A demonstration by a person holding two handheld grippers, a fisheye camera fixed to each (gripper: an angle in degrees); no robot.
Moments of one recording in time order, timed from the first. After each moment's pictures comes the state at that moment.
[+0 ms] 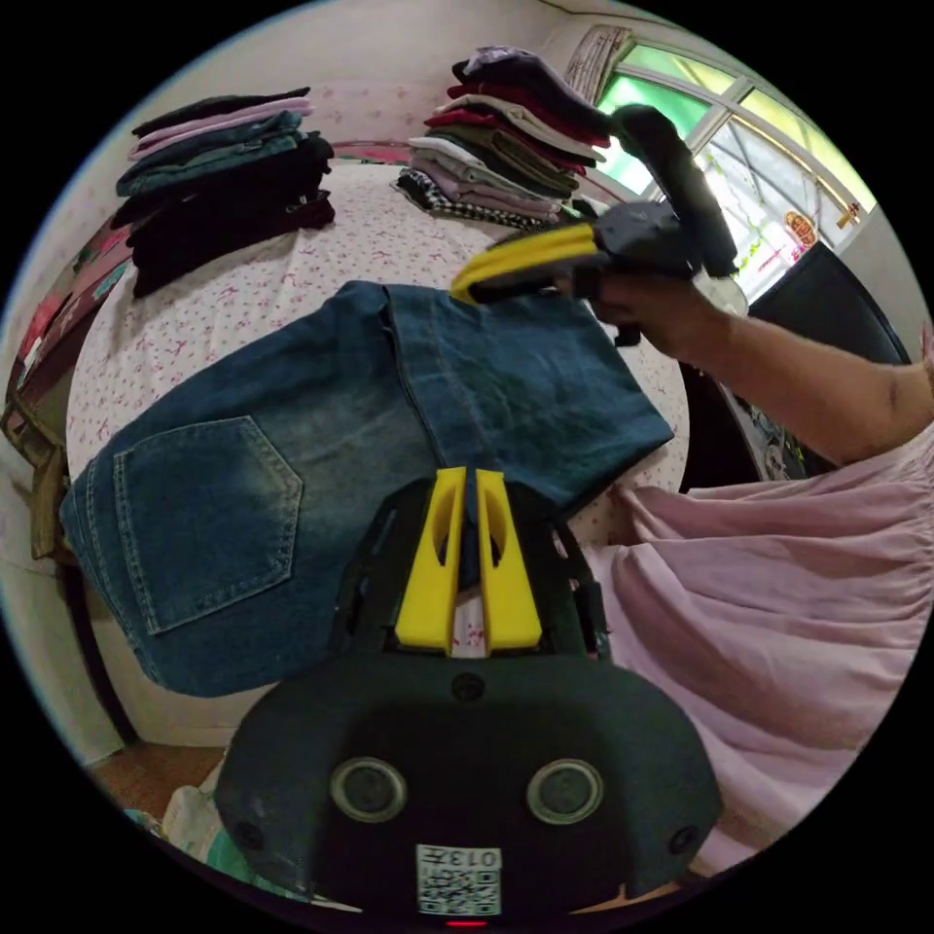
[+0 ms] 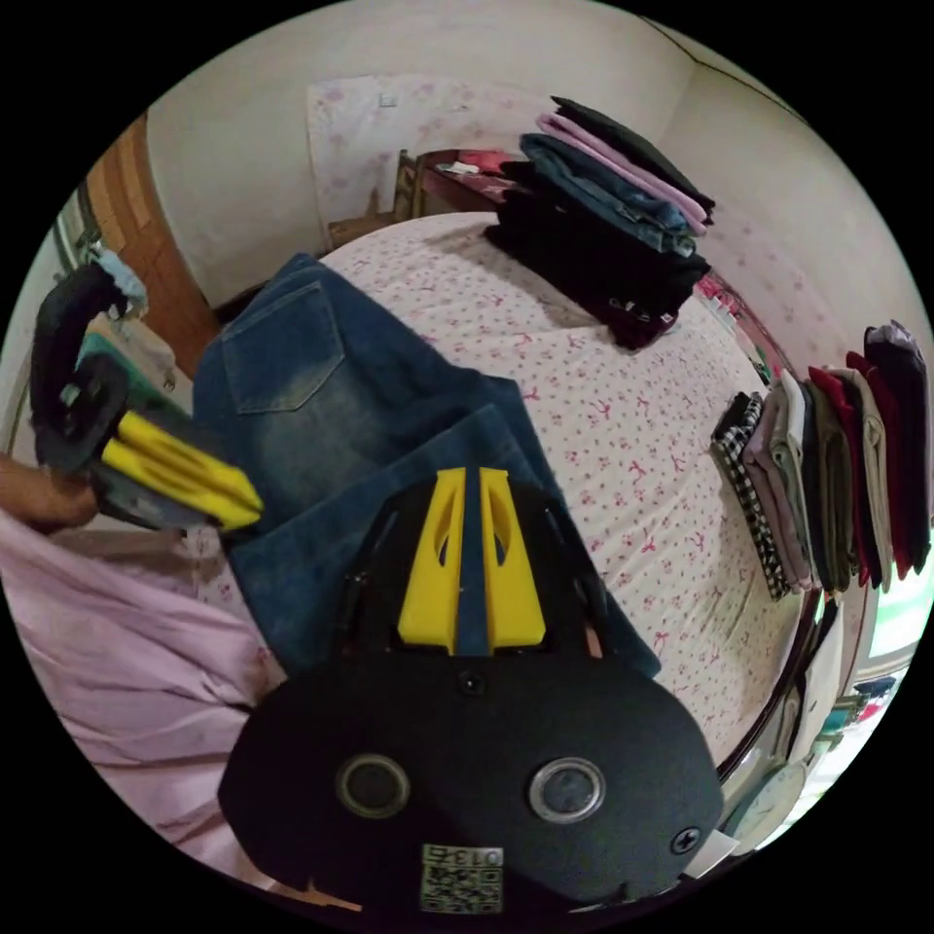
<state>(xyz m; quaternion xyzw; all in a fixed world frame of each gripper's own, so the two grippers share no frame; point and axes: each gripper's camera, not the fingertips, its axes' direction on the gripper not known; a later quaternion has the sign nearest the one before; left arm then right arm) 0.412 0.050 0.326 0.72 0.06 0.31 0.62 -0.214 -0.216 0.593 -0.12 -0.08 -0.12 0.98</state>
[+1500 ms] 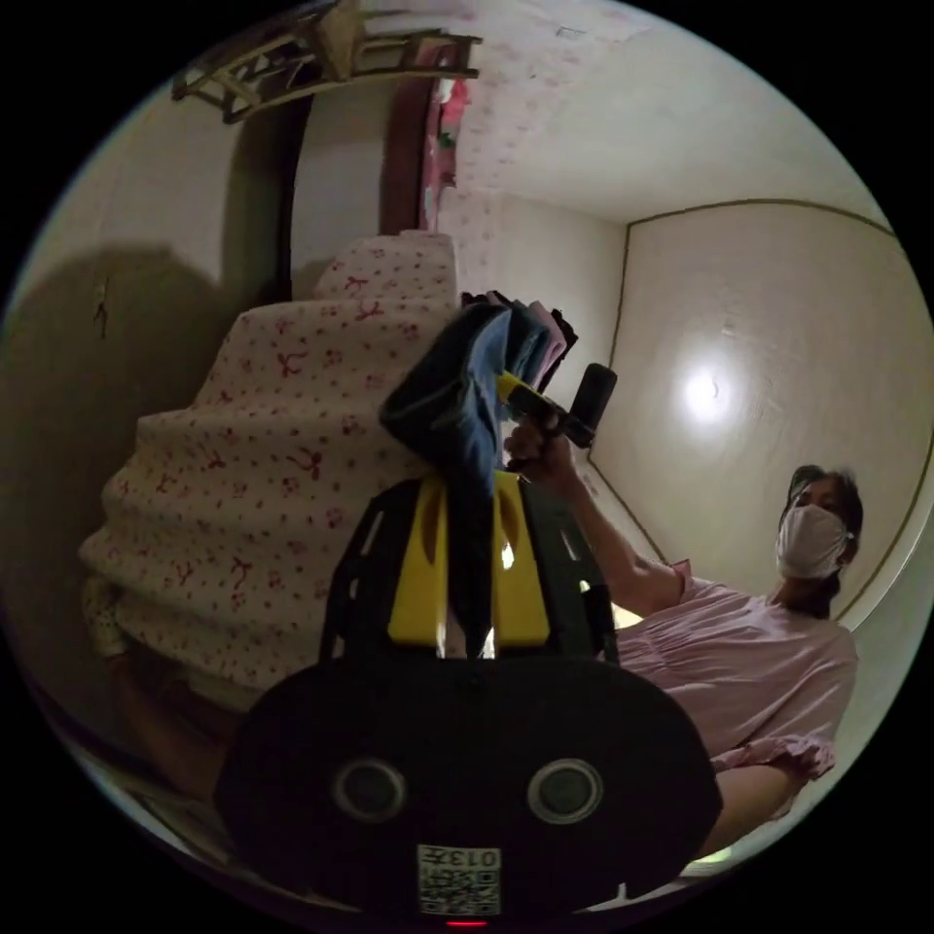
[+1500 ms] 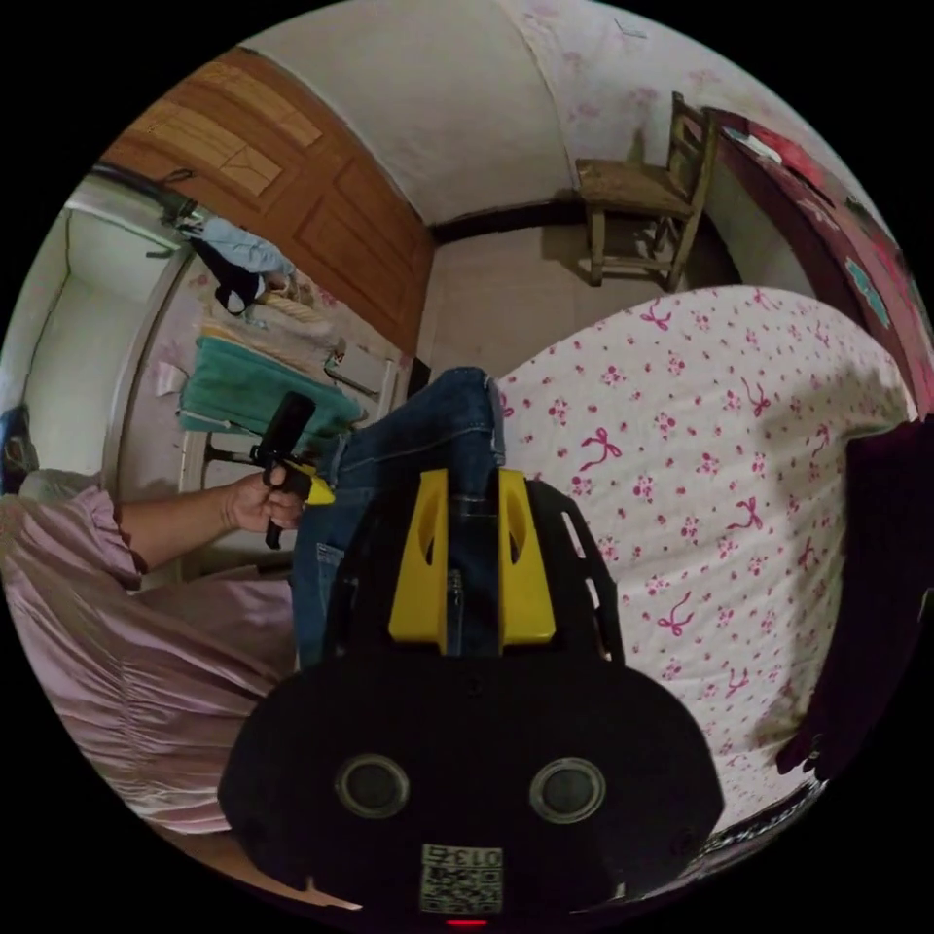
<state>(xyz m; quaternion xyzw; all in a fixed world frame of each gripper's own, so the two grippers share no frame) -0.055 -0.091 0.484 0.61 0.71 0.23 0.25 -0.391 -0.429 0.733 -0.25 -0.37 -0.32 0.83</state>
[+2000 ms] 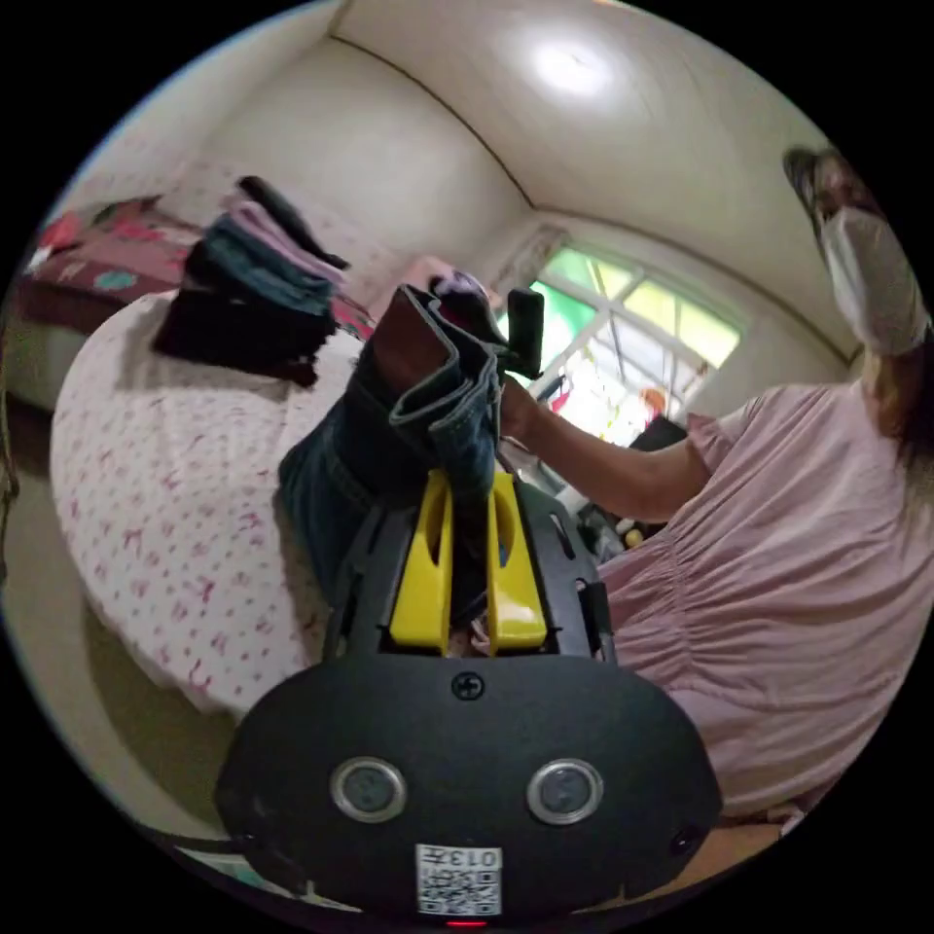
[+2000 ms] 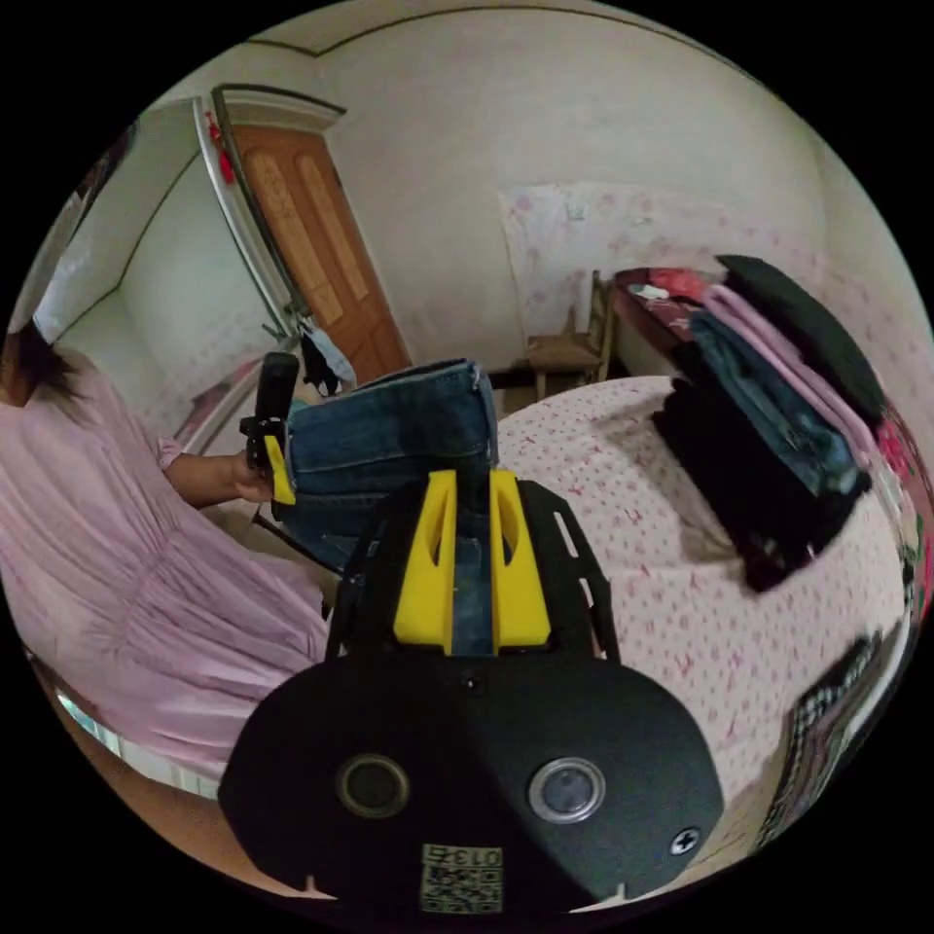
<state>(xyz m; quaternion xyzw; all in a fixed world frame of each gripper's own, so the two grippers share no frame) 0.168 0.149 0.388 0.77 0.31 0.41 0.37 -0.119 -0.379 0.507 0.01 -0.40 -0.22 0.89</state>
